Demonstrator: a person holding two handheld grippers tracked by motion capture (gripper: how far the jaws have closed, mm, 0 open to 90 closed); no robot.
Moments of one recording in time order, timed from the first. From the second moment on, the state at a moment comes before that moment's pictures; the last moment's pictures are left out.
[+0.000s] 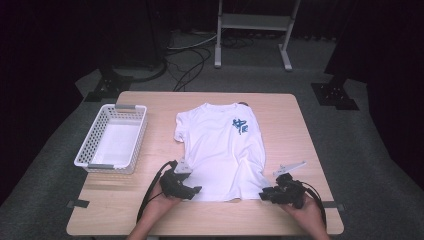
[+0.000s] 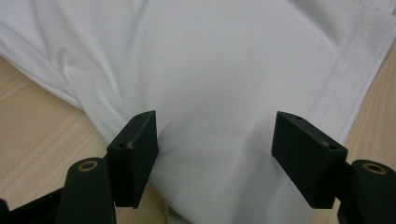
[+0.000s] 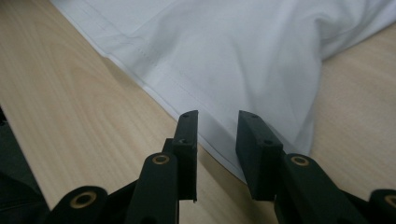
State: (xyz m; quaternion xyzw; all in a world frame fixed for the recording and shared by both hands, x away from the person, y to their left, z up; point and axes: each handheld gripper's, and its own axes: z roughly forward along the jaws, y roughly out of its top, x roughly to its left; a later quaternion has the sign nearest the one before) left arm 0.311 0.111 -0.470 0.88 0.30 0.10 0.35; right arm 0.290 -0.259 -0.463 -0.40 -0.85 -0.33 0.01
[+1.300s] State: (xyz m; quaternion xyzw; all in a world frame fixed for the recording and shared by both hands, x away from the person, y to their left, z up) left arm 0.317 0.097 -0.472 0.88 0.29 0.08 0.36; right arm 0.318 -0.247 -0.463 -0.42 -0.83 -0.38 0.00
